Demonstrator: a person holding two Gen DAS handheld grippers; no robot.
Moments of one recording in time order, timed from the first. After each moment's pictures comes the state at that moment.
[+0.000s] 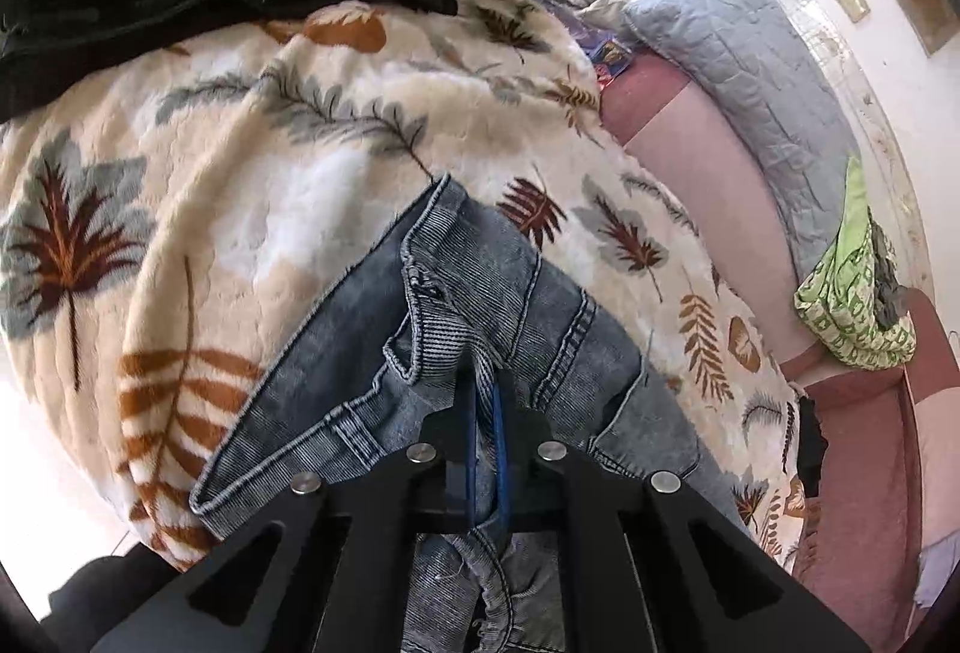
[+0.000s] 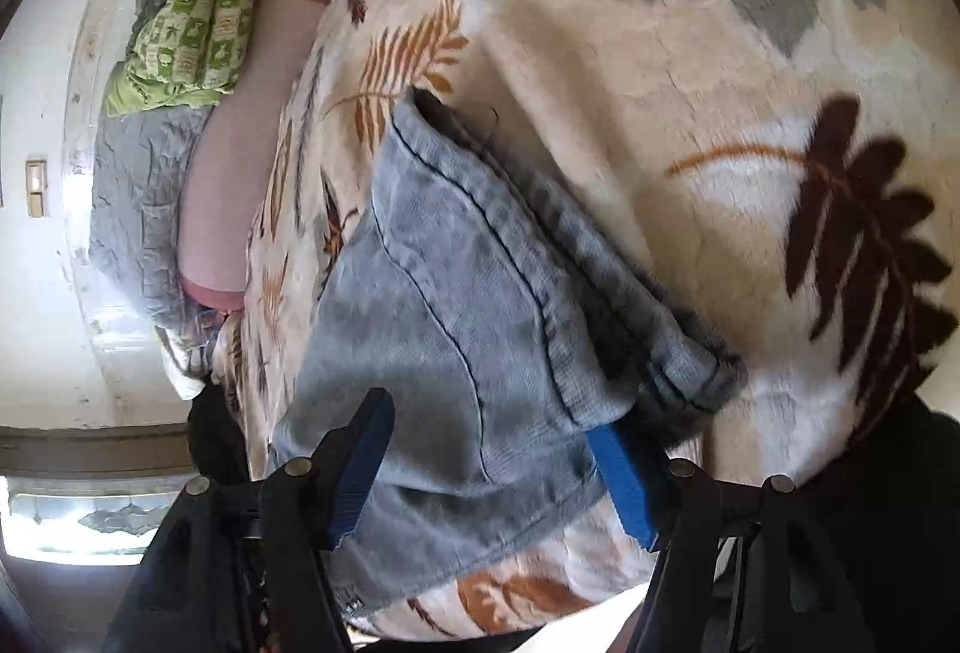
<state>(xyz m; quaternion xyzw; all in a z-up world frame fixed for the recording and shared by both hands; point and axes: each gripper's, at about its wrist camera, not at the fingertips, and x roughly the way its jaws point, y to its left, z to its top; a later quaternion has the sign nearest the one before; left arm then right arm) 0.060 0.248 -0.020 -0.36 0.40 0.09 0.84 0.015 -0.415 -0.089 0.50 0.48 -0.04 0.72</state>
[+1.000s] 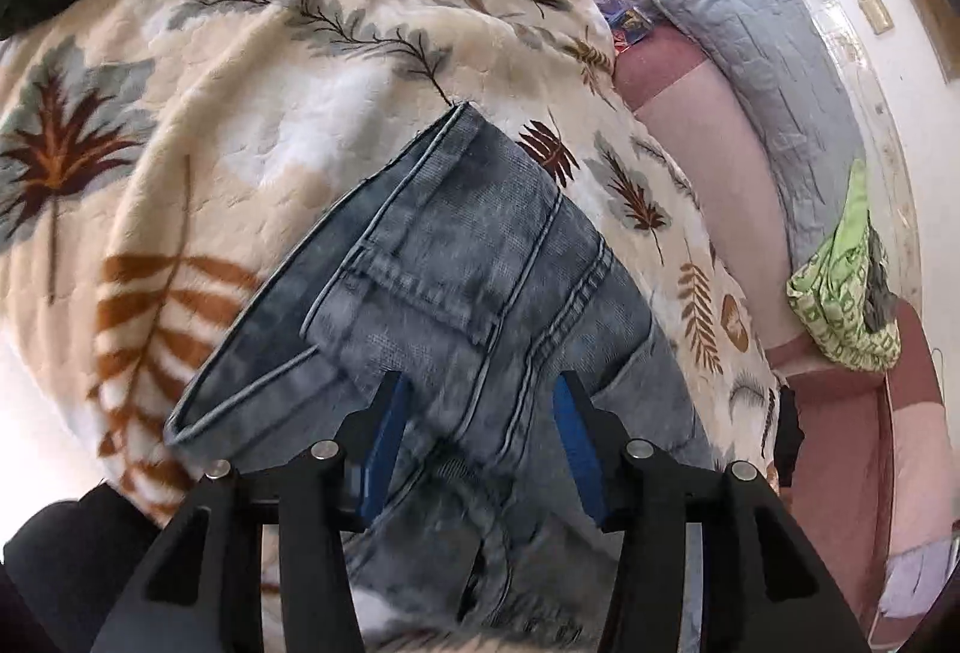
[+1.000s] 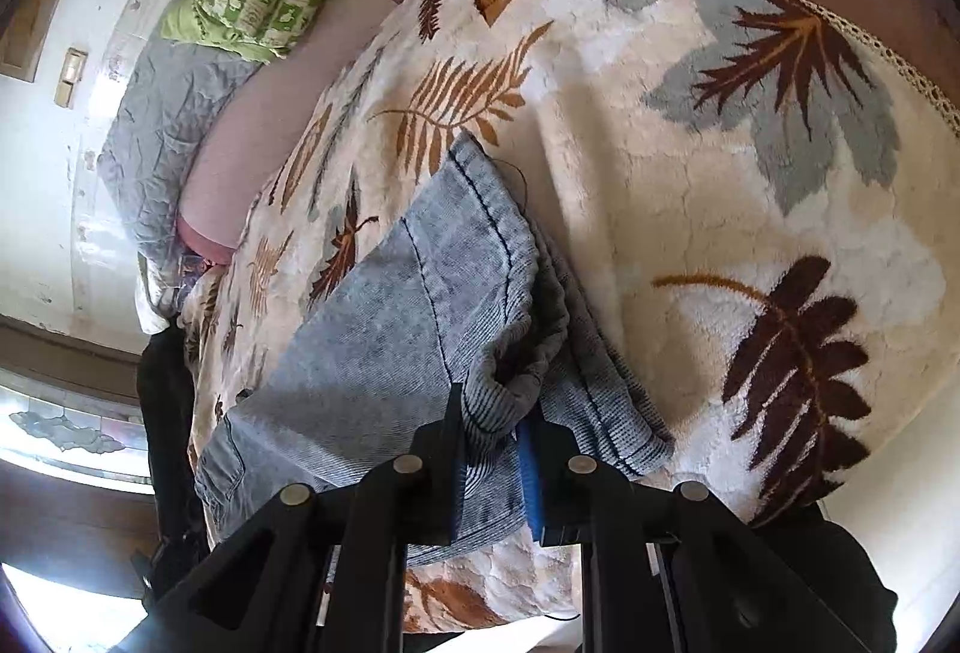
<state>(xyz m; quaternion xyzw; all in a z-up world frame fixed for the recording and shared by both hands) 0.056 0.243 -0.048 -0.41 0.44 0.08 0.80 0.006 -0.424 -0.063 0.39 0.47 -0.02 0.79</state>
